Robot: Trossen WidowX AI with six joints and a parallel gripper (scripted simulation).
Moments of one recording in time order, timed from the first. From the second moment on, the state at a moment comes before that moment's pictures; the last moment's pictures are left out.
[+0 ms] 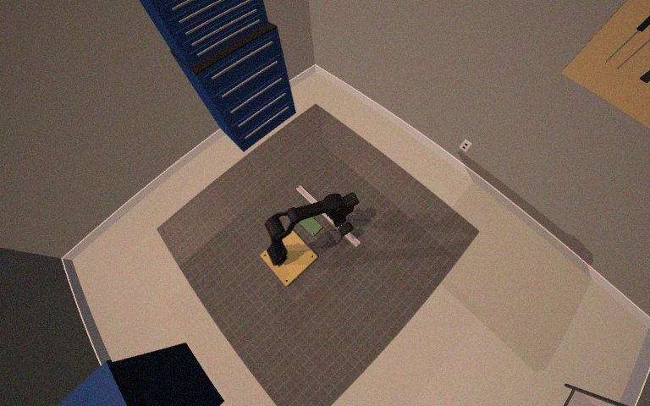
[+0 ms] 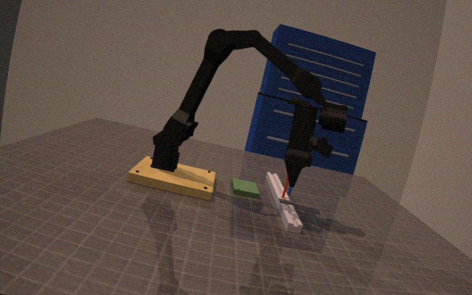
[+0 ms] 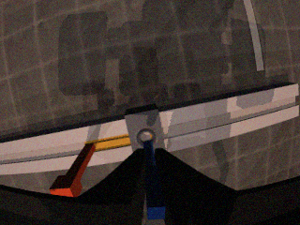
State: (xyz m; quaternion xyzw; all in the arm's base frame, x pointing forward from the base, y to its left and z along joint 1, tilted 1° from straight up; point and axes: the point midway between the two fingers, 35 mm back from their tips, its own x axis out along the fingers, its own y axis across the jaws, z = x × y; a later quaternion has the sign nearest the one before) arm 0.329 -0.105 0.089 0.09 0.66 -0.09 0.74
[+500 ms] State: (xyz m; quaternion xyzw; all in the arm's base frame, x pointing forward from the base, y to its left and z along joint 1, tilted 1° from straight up) arm 0.329 -0.105 0.087 0.09 0.66 -0.09 0.74
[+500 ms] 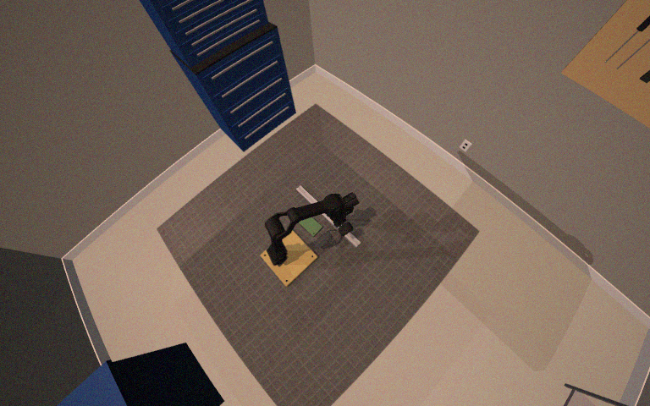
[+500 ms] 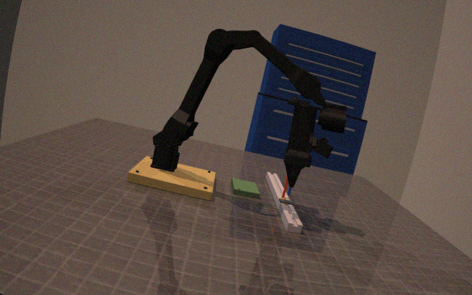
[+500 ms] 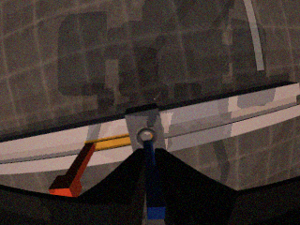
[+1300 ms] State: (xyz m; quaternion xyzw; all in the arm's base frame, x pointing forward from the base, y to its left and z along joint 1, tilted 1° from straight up) arm 0.329 -0.103 0.076 0.09 0.66 -0.09 0.74
